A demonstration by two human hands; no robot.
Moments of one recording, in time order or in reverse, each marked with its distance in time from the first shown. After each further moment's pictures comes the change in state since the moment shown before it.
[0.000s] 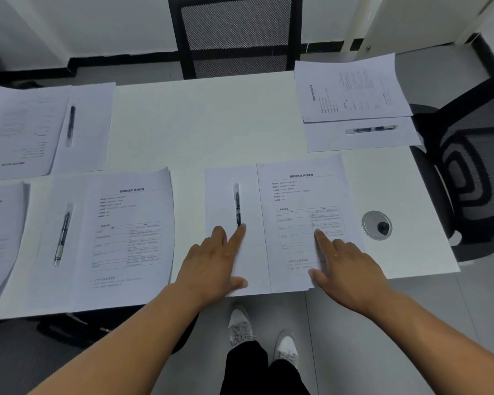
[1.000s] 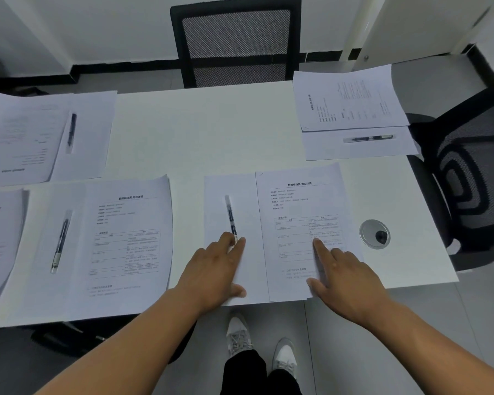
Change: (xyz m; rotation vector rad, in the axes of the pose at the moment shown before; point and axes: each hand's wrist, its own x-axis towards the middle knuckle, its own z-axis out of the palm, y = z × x) left_hand 0.005 0.005 -0.007 0.021 0.049 0.115; right_hand 0.000 0.001 0.000 -0.034 0.018 -0.021
